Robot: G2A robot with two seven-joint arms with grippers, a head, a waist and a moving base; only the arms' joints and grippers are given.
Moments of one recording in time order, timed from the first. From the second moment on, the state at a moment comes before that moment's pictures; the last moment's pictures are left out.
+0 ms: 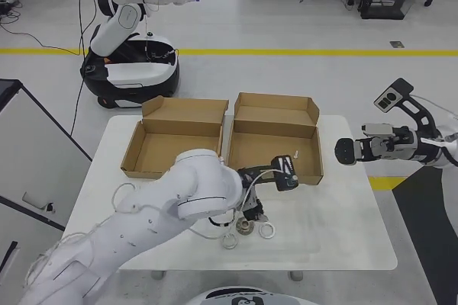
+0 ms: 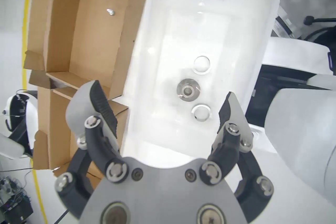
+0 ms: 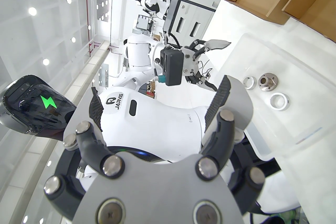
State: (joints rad) left arm 0.81 -1.27 -0.64 -2.01 0.77 -0.27 -1.54; right arm -1.26 -0.84 1.69 -1.70 0.68 0.22 1.50
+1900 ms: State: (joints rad) left arm 0.61 -1.47 -0.17 -1.60 0.71 -0.23 -1.51; right arm -1.26 -0.84 1.69 -1.70 0.68 0.22 1.50
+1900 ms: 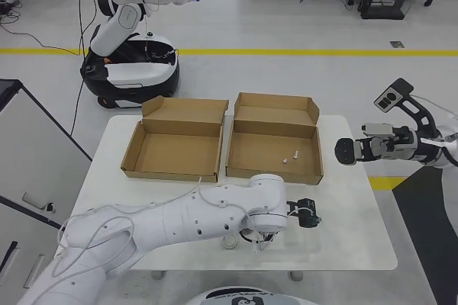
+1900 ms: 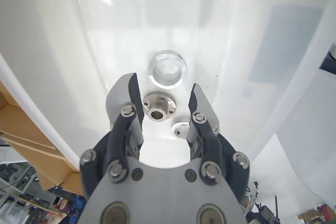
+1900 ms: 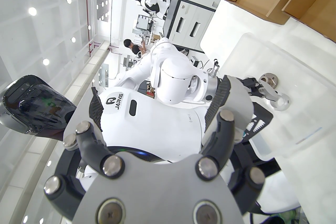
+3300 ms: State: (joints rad) left arm 0.66 -1.56 -0.17 -1.44 0.80 -0.28 -1.54; right arm -1.26 -0.84 1.69 -1.70 0.68 0.22 1.50
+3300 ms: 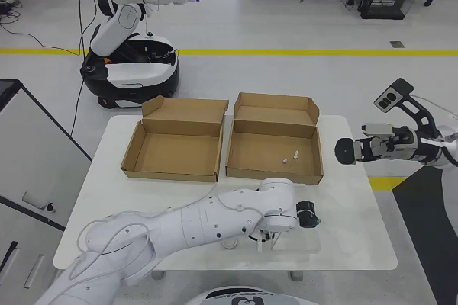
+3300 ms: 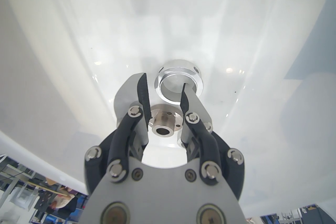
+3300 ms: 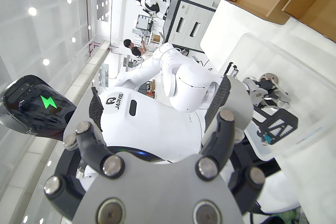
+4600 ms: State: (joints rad) left arm 0.68 -1.57 -0.17 -1.41 0.82 -0.28 -1.54; right arm -1.26 -0.84 1.69 -1.70 0.68 0.22 1.50
